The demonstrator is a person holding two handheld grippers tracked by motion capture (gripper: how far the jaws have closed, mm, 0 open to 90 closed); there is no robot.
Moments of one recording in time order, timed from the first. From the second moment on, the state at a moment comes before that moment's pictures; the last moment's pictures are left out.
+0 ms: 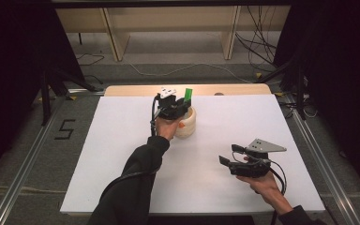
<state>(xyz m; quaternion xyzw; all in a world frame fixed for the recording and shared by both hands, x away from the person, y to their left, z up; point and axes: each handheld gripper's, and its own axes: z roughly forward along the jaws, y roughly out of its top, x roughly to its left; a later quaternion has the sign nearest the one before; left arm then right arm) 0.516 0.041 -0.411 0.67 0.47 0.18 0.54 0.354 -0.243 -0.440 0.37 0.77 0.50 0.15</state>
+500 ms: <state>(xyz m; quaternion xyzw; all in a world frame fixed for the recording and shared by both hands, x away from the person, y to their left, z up) 0.510 0.043 -0.411 0.68 0.48 0.18 0.52 0.354 -0.243 -0.440 0.38 0.77 0.50 0.15</state>
